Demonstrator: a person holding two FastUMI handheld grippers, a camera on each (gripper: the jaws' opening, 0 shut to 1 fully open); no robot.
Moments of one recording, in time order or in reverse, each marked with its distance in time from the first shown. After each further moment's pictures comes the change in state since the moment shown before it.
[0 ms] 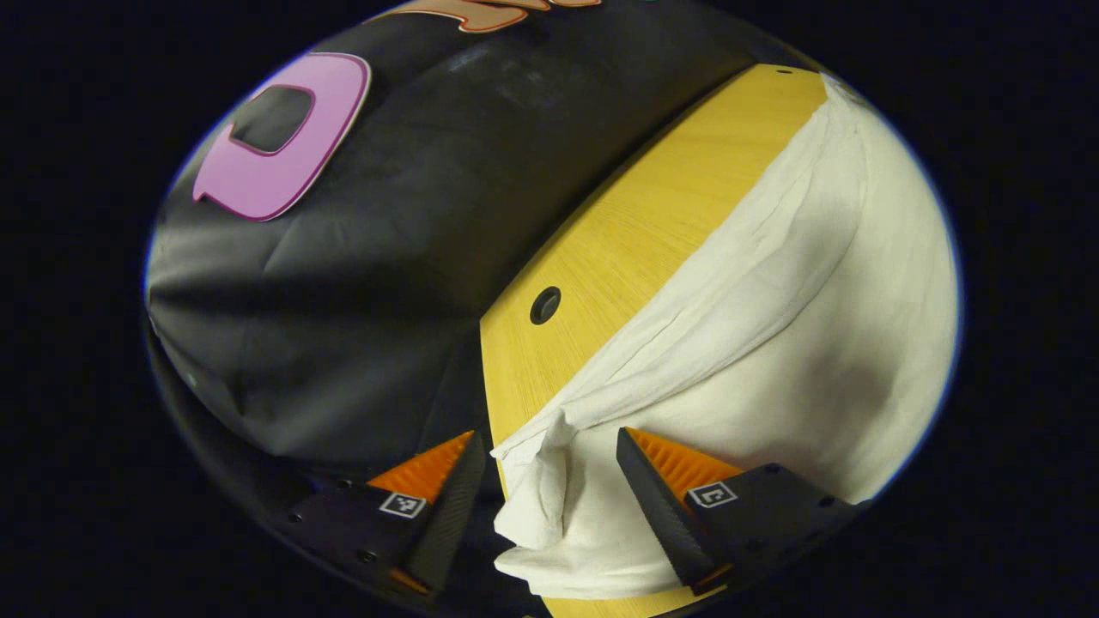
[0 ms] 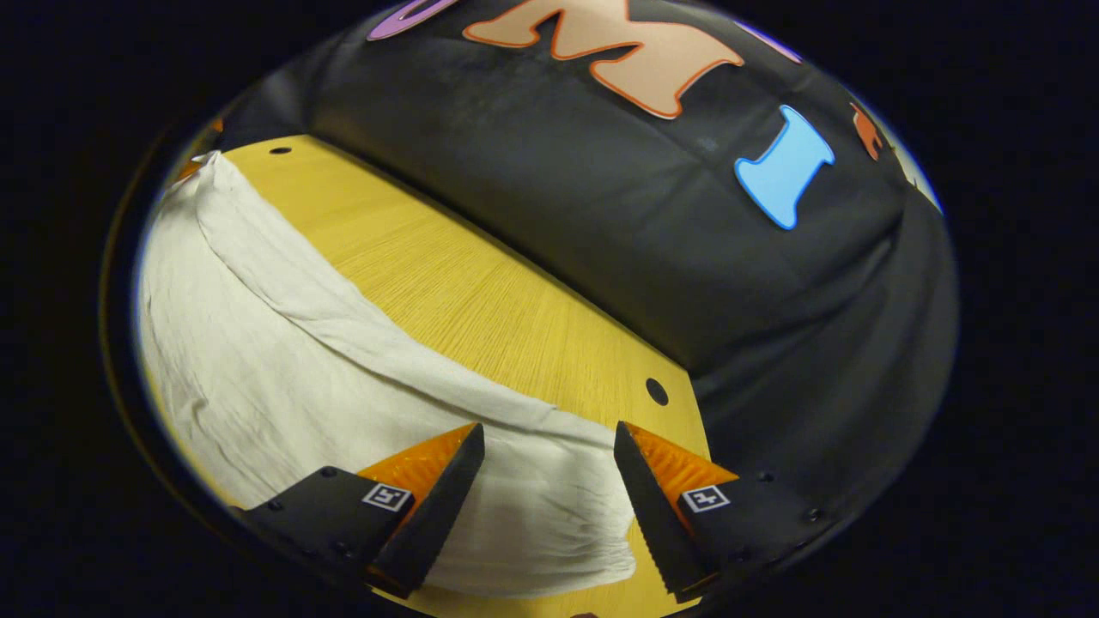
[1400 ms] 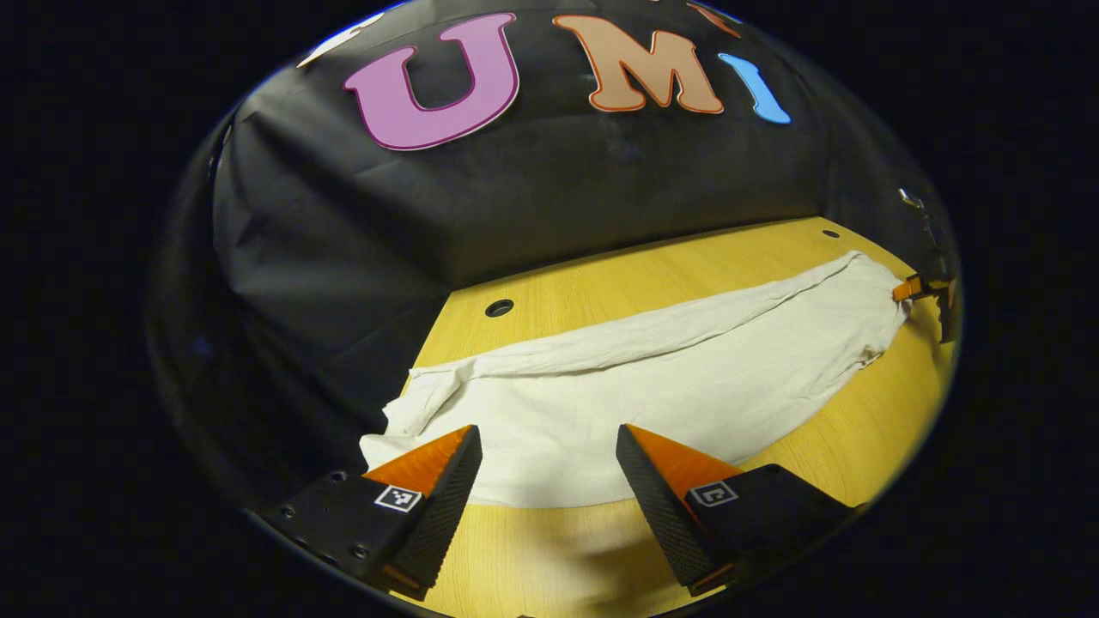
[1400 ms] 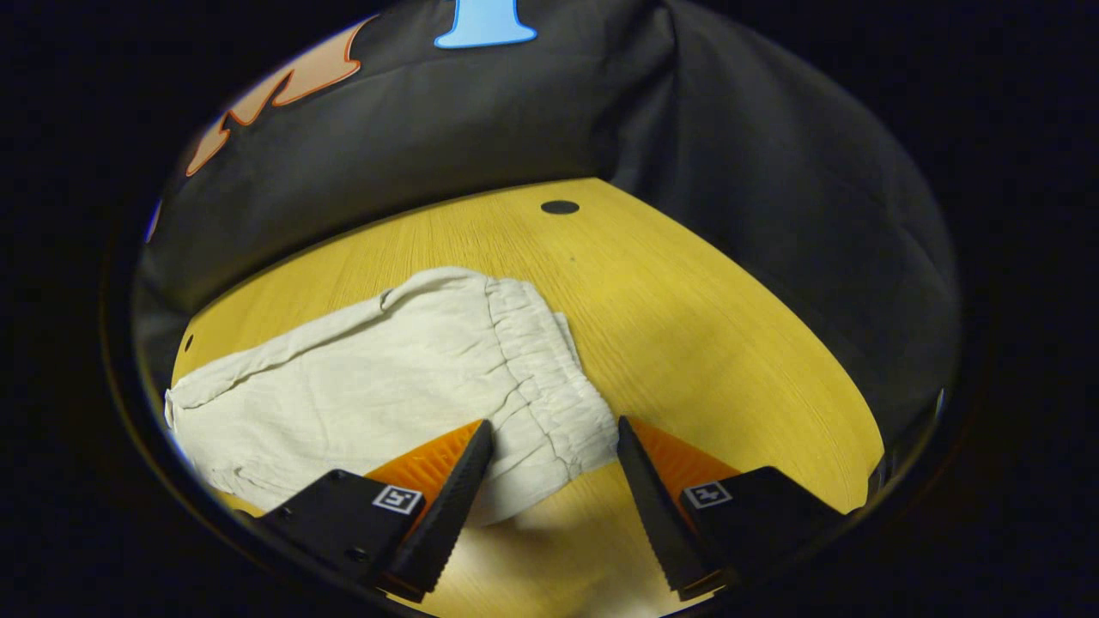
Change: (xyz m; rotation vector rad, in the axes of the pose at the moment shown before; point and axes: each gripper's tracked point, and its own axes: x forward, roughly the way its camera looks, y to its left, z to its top) left arm -0.149 -0.075 0.024 -0.558 -0.111 -0.133; right arm -0.021 -0.022 -0.145 0.783 0.371 -0.006
